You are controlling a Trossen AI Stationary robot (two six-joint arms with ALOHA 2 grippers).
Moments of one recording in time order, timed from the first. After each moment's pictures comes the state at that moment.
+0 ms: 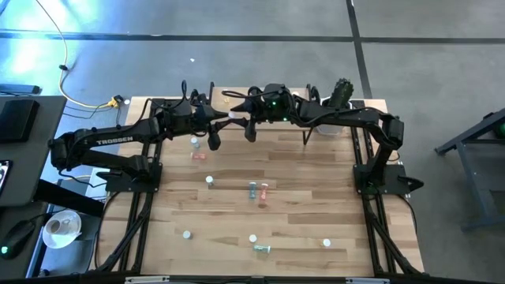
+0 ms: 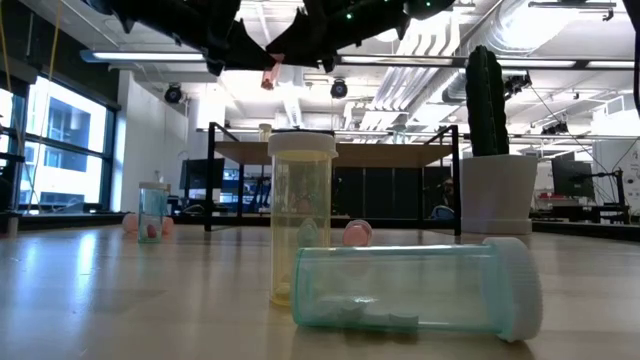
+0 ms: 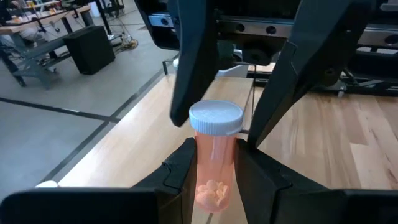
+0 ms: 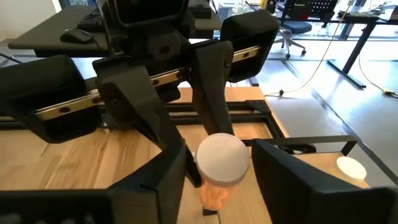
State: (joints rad) left arm 0.47 1.08 0.76 0.05 -0.04 0.13; right arm -0.29 1.79 1.51 0.00 -0.17 -0.13
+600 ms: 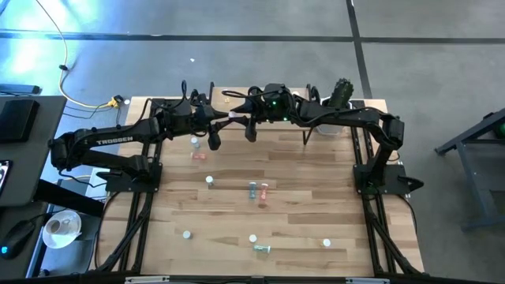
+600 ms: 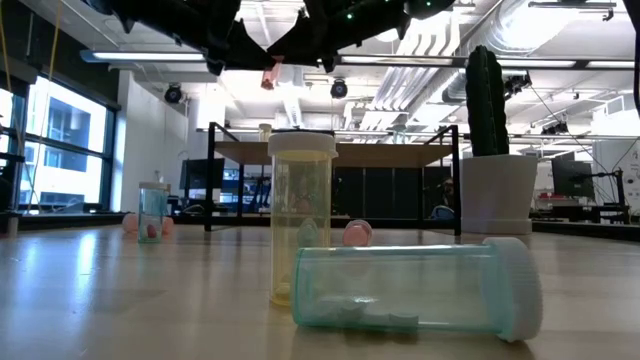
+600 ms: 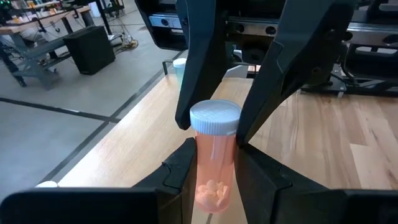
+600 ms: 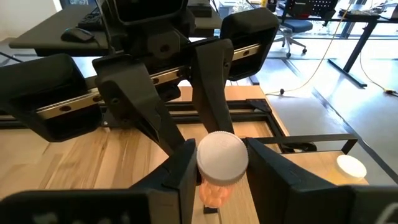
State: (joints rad) left arm 0.47 1.08 0.76 0.06 -0.04 0.12; right arm -0.29 1.79 1.51 -0.01 -0.18 -0.13
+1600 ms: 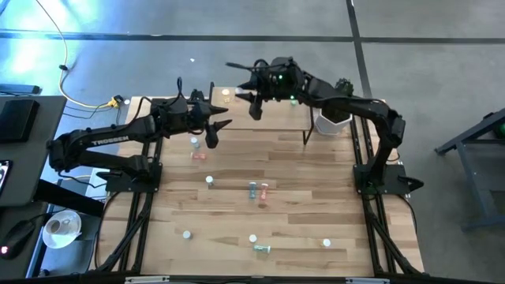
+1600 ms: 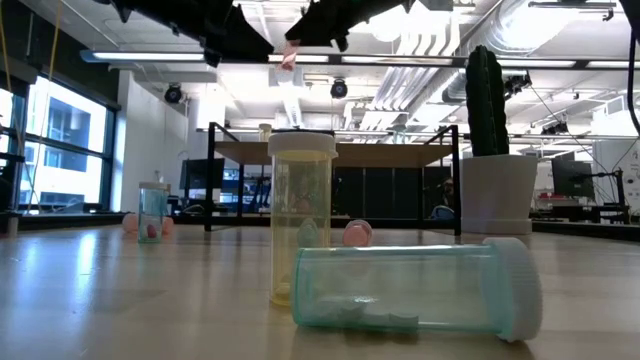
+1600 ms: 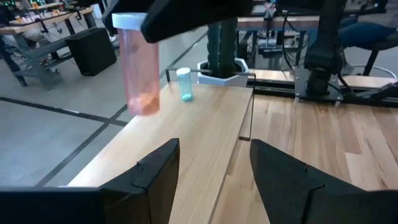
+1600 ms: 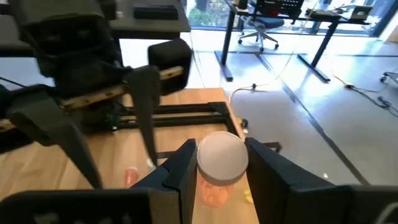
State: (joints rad) left arm 0.47 1.05 0.81 -0.01 -0.04 0.11; right arm -0.40 1.79 1.78 -0.31 -0.16 -0.19
